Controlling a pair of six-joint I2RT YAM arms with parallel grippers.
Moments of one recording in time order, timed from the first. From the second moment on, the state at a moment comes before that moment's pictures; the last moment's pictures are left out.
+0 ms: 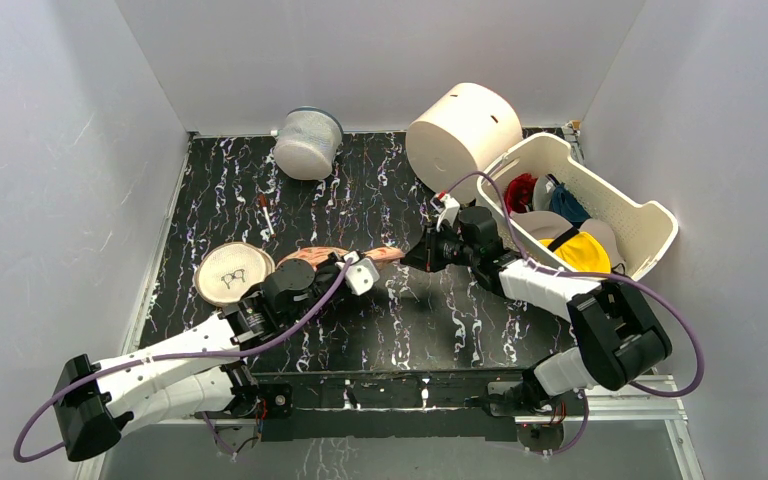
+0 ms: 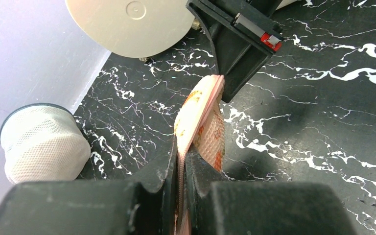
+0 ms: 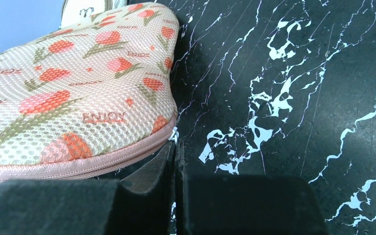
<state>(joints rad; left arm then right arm) -0.99 0.89 0.59 0.07 -0.14 0.51 0.48 1.42 0.65 0.31 -0.53 0.45</state>
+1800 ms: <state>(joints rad) -0.99 1.42 1.00 -0.07 -0.10 0.08 0.47 0.60 0.74 -0.25 -0.03 0.26</state>
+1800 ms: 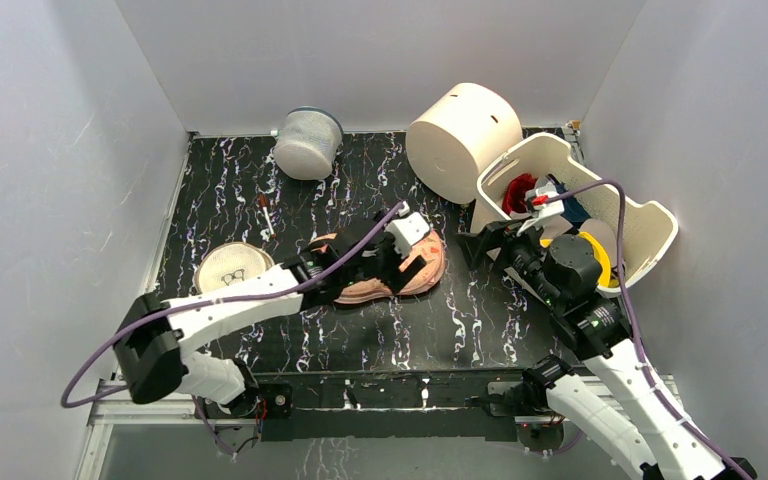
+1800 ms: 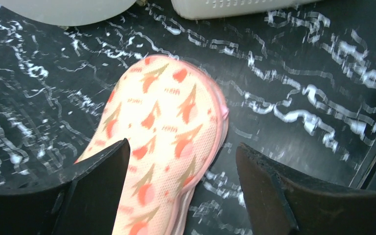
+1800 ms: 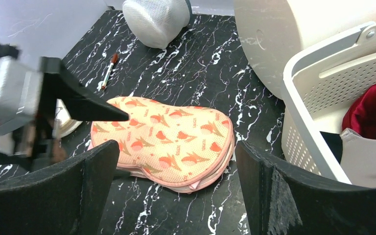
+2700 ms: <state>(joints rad) -0.90 1.54 0.85 -0.35 -0.13 0.08 0.47 0.58 0.72 -0.25 -0.03 0.24</state>
